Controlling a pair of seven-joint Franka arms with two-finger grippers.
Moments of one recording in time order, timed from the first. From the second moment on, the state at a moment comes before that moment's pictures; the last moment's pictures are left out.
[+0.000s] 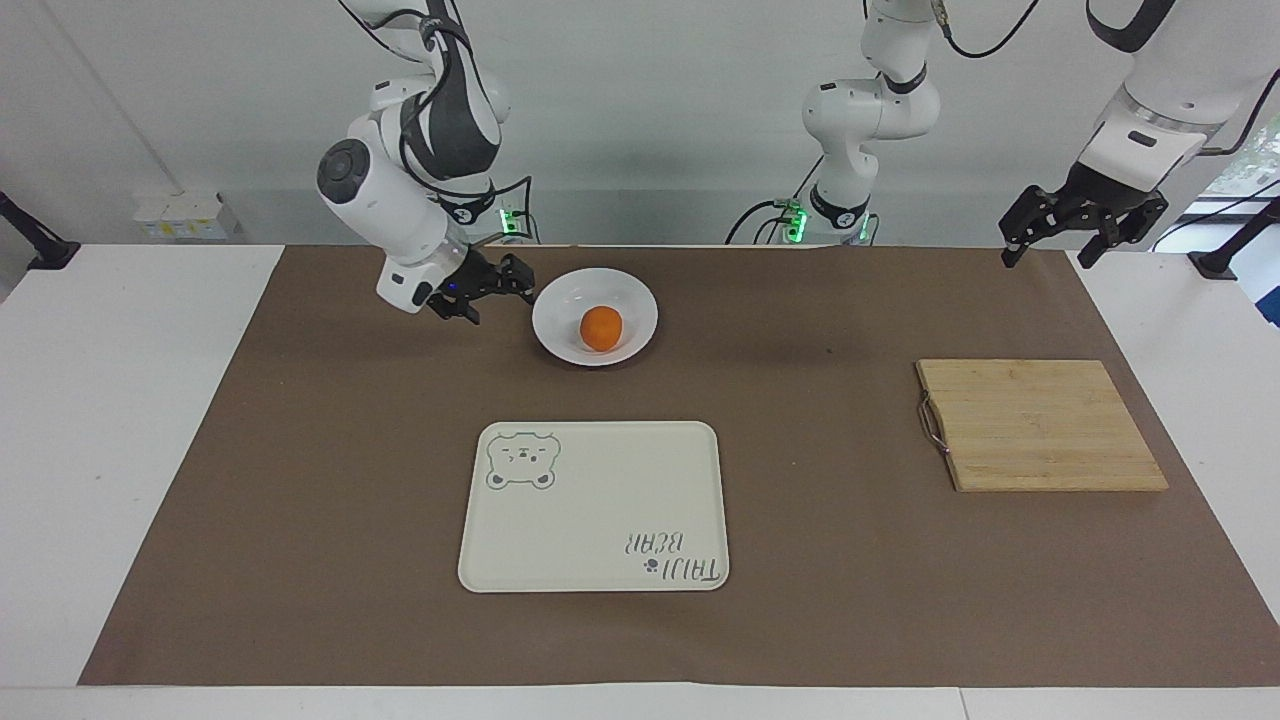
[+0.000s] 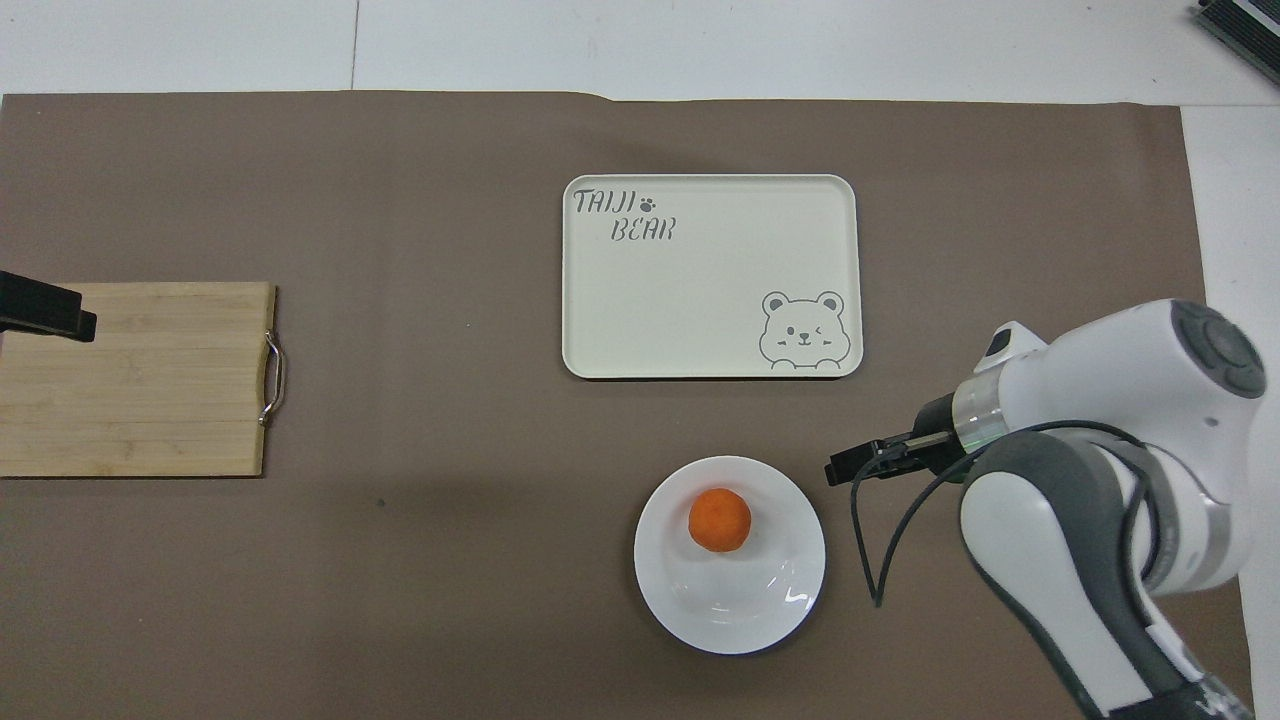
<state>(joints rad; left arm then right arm) -0.04 0.00 0.03 -1.49 -0.01 1.49 0.06 0.25 -0.09 -0.05 -2.24 0.41 1.96 -0.15</state>
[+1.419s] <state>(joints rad) -0.04 0.00 0.03 -1.49 -0.01 1.49 0.06 0.26 -0.06 -0.05 -2.60 0.89 2.18 -0.51</state>
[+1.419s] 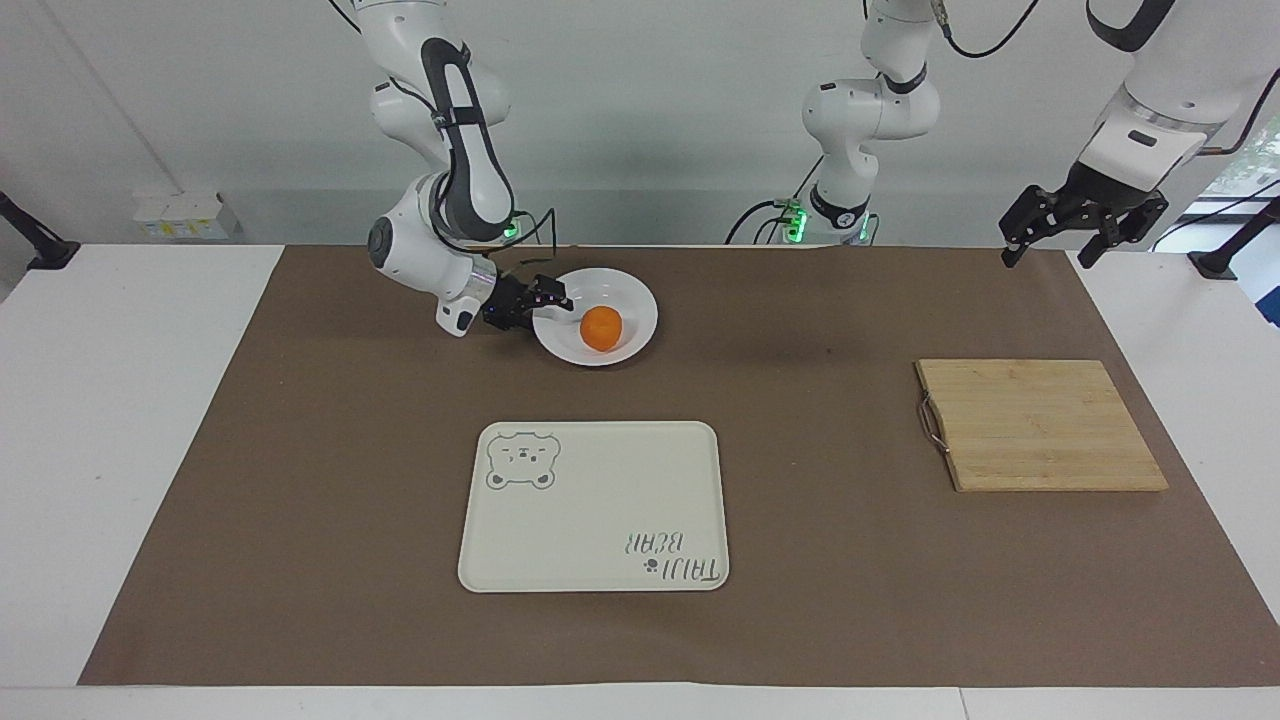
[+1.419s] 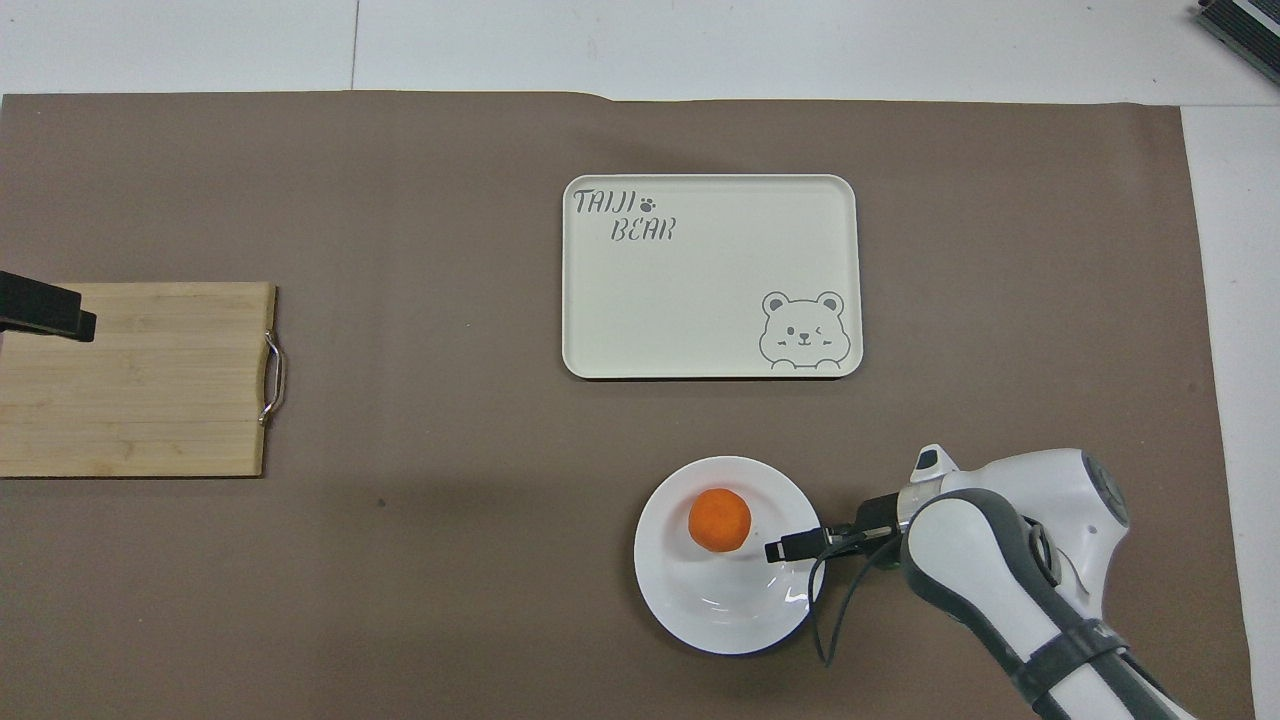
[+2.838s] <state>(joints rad) -0.04 0.00 0.03 -1.49 -0.01 1.49 0.06 0.23 -0.04 -0.06 -2.51 1.02 2.08 -0.48</state>
